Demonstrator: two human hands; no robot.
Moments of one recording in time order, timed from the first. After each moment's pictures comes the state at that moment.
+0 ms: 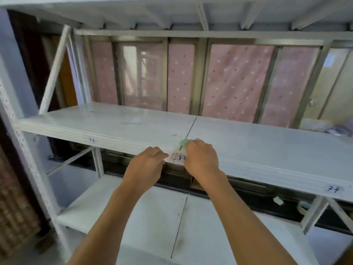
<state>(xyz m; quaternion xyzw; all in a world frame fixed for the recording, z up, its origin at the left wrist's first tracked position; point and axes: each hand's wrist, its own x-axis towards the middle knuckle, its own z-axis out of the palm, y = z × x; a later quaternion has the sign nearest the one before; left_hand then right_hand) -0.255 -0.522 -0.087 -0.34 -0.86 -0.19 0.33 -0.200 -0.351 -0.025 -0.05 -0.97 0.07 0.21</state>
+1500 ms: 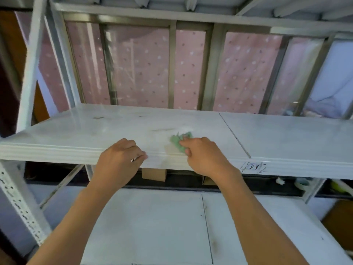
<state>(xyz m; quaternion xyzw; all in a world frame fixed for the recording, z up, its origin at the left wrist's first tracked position) -0.446 -0.735 -0.080 -0.40 -0.78 -0.27 0.41 -0.323 -0.526 -0.011 -0.07 -0.99 0.09 0.12</state>
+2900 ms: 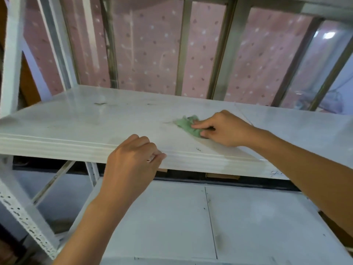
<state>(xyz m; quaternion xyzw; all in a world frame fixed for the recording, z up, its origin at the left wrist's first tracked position) -0.443 -0.733 -0.080 -0.35 -0.79 -0.32 0.38 -0.412 -0.464 0.007 -0.01 -1.00 0.08 0.05</state>
